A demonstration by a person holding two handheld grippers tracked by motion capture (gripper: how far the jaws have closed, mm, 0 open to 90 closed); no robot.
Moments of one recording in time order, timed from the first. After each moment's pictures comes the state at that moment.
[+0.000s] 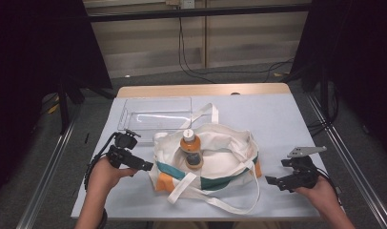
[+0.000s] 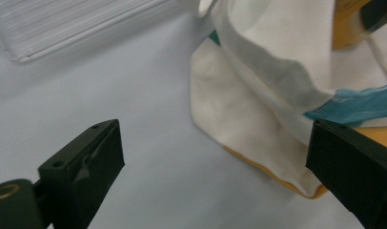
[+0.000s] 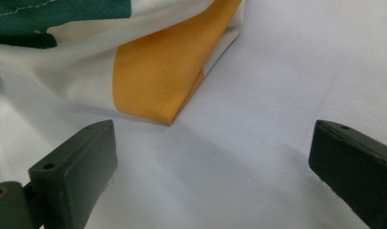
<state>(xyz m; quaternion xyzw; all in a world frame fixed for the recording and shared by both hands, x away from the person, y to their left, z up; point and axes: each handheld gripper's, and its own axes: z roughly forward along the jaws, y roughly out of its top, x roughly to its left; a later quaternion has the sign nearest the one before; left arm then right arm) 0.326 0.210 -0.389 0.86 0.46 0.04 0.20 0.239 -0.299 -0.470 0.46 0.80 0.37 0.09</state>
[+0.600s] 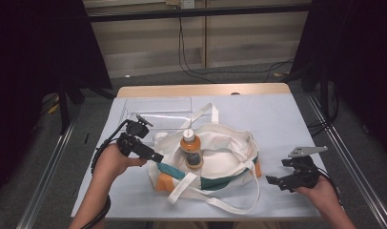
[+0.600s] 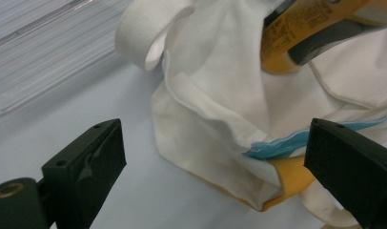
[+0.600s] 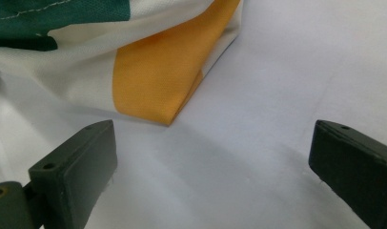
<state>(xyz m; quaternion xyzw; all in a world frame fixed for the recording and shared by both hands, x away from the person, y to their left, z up) 0.340 0.175 -0.361 0.89 0.42 0.01 0.20 0.239 -0.300 -0.469 0.46 0.80 0.37 0.09</state>
